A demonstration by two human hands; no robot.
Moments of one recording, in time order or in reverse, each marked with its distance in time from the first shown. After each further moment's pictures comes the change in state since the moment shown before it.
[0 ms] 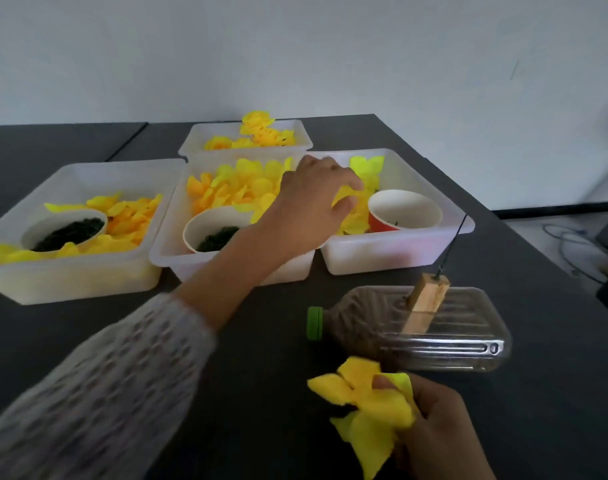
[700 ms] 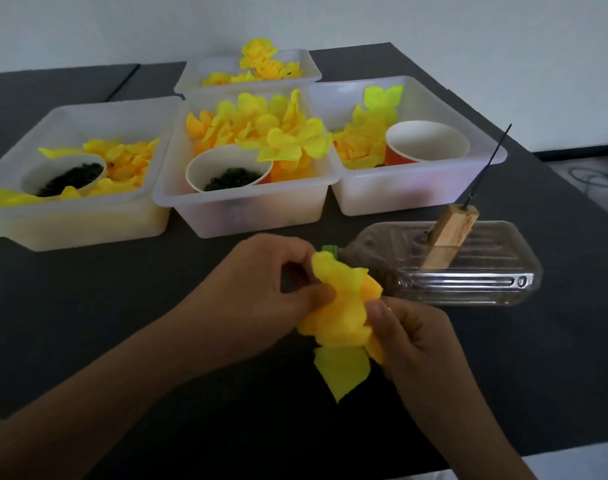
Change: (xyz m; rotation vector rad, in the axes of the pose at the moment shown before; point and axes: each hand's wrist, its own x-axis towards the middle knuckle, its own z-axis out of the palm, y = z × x) left_hand -0.156 0.024 -0.038 -0.554 -0.391 -0.300; right_hand -0.001 0.002 0.026 -0.189 -0.077 -0.360
